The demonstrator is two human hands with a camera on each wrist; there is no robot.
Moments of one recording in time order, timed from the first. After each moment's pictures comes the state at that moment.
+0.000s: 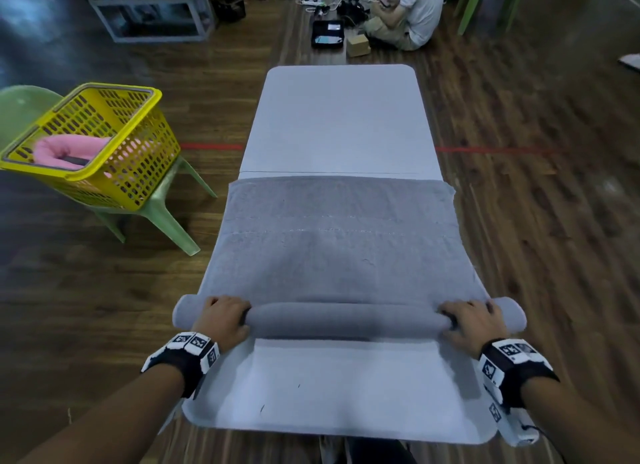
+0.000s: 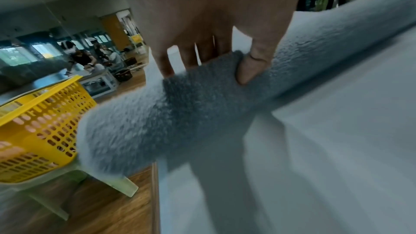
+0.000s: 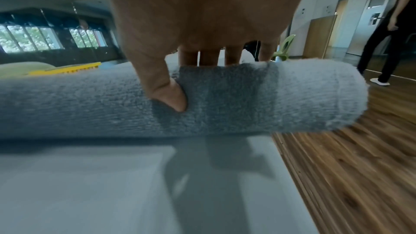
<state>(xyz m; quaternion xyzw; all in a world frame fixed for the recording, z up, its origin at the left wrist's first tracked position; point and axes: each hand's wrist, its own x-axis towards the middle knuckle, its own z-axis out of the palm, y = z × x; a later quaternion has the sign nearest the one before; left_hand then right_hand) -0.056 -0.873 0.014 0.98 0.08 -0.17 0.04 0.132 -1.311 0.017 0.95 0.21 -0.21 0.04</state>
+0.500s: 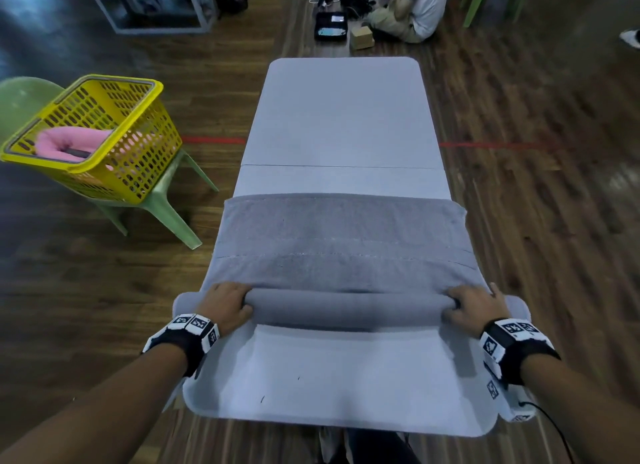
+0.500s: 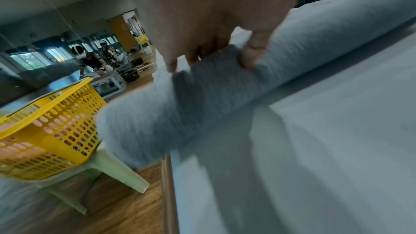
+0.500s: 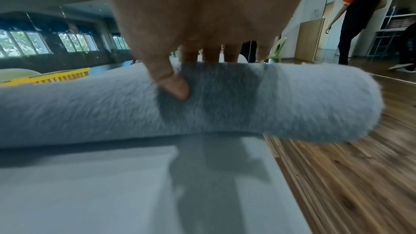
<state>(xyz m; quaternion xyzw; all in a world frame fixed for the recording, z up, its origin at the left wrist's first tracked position) -0.044 -0.865 0.015 0.98 0.11 -0.17 0.08 0.154 -1.306 0.019 0.96 0.20 -0.22 0.02</state>
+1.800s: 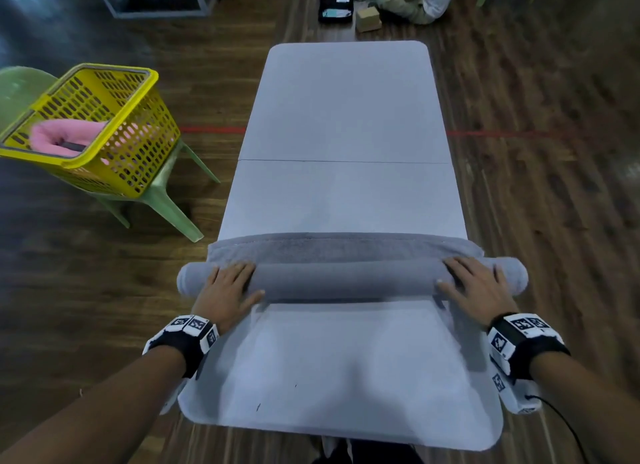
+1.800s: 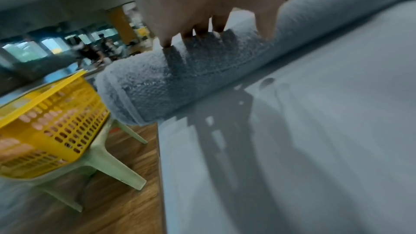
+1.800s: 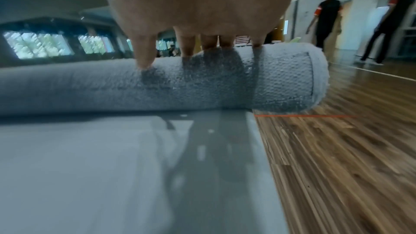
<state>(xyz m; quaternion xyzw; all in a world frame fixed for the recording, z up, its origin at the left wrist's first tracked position) -0.027 -0.863 0.010 0.99 0.10 -0.09 0.06 0.192 -1.304 0.011 0.96 0.23 -0.13 -0.06</state>
